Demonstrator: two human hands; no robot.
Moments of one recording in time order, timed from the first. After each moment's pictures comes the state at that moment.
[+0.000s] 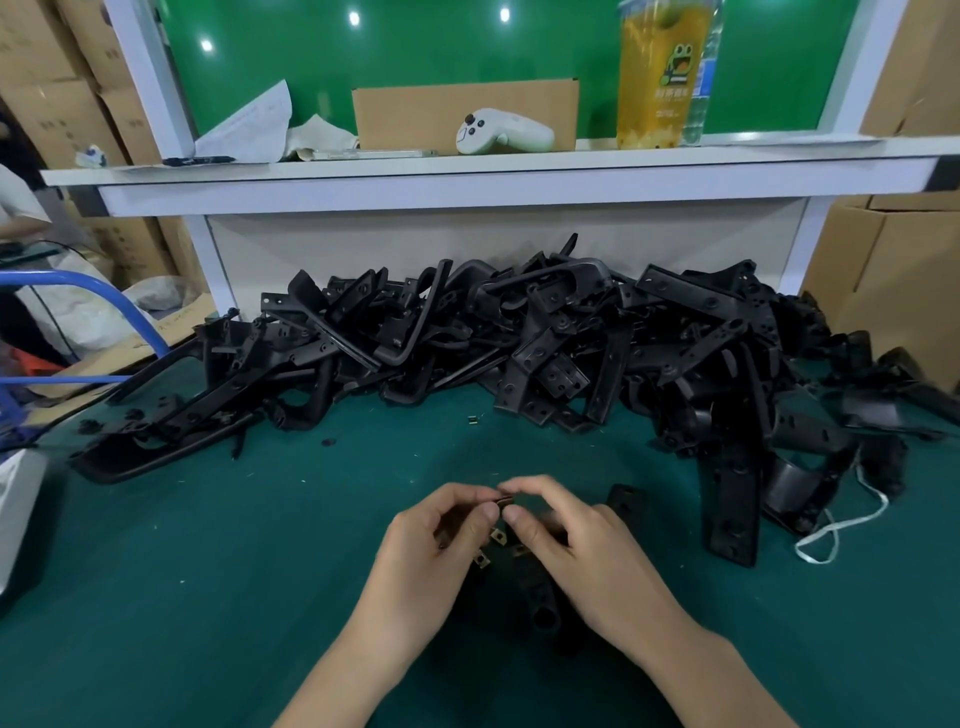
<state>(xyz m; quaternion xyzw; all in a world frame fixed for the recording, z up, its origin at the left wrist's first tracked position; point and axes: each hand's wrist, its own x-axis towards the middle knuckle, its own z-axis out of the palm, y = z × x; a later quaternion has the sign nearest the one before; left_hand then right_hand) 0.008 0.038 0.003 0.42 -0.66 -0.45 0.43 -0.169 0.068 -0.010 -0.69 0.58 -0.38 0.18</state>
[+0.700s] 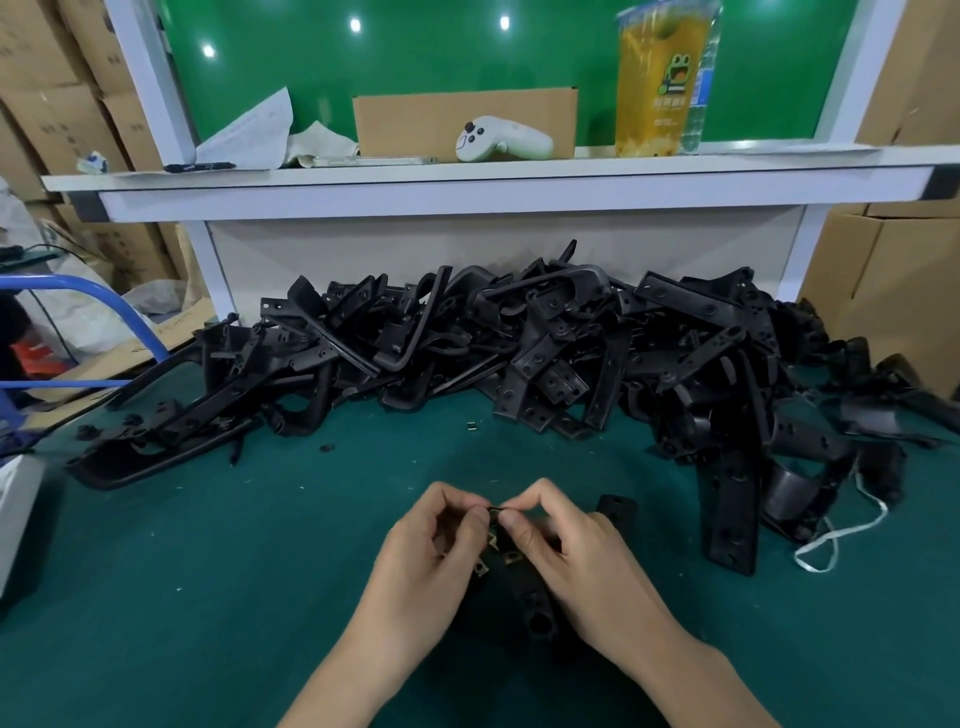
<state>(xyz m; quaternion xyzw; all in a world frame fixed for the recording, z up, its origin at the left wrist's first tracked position) 0.009 0.037 0.000 0.42 -0.67 -0.42 0.44 -0.164 0.071 -0.005 -0.70 0.56 -0.40 0.18</state>
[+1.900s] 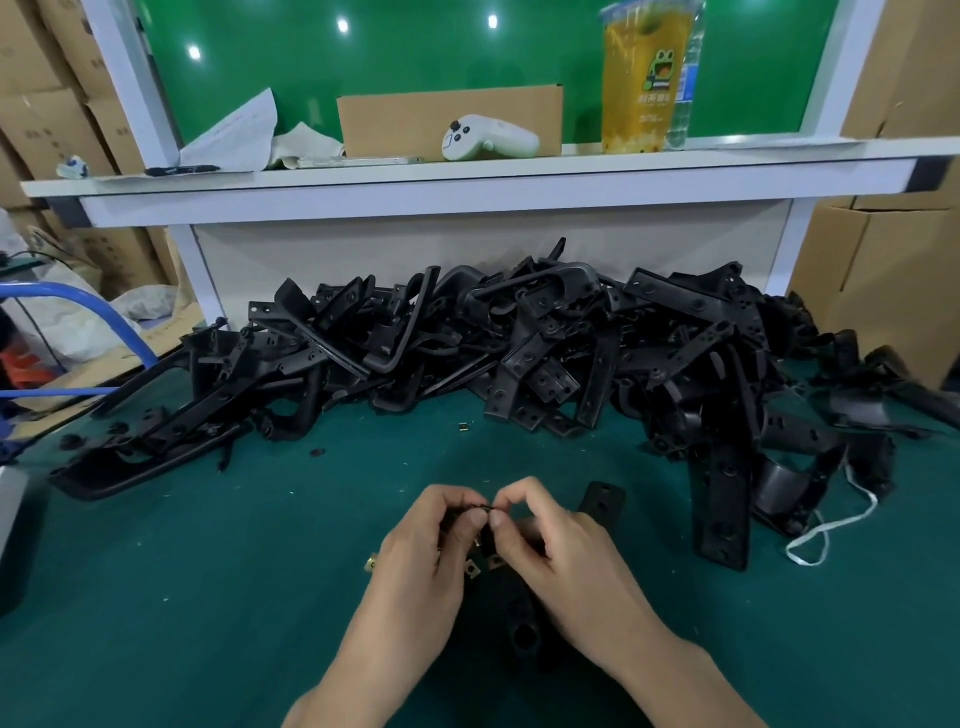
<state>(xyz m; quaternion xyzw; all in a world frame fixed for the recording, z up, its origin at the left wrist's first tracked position) 0.007 0.035 -0.007 0.41 -0.74 -0.29 0.44 -0.158 0.072 -0.002 -0.73 0.55 -0.38 0.13</state>
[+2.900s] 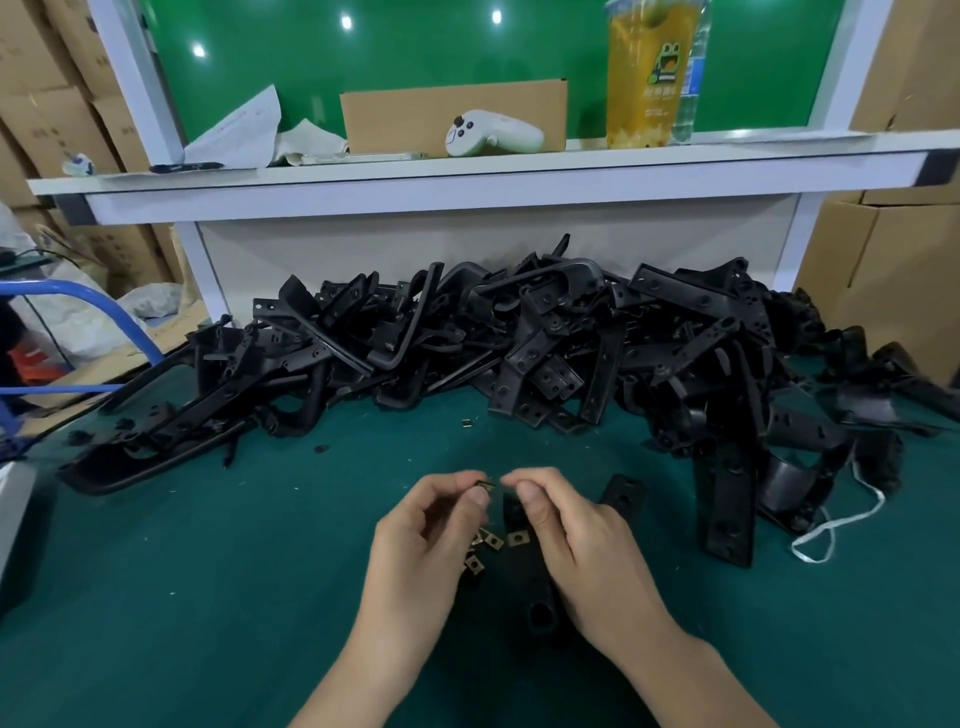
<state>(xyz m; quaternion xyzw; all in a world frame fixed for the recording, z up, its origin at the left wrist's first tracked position) -0.003 0.040 0.004 0.40 -0.59 -0.47 0.53 -0.161 0.072 -0.001 -0.68 0.59 -0.43 0.08</state>
